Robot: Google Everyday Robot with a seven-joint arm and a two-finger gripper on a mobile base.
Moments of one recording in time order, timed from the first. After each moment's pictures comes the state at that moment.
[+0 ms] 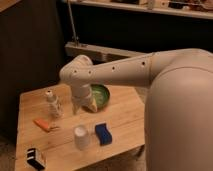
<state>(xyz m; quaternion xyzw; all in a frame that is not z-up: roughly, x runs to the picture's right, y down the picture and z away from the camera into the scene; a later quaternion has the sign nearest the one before) -0.106 0.102 0.703 -0.26 0.23 0.64 0.68</state>
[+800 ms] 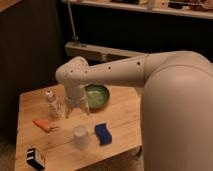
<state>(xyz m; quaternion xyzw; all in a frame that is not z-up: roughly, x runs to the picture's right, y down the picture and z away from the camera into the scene) -0.143 0.128 0.696 -0.32 0.21 0.59 0.71</state>
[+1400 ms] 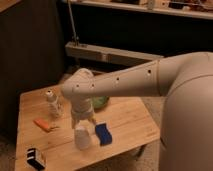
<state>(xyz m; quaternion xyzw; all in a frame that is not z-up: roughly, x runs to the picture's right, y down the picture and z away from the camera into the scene) -0.104 0.167 0.680 -0.30 0.21 0.62 0.70</state>
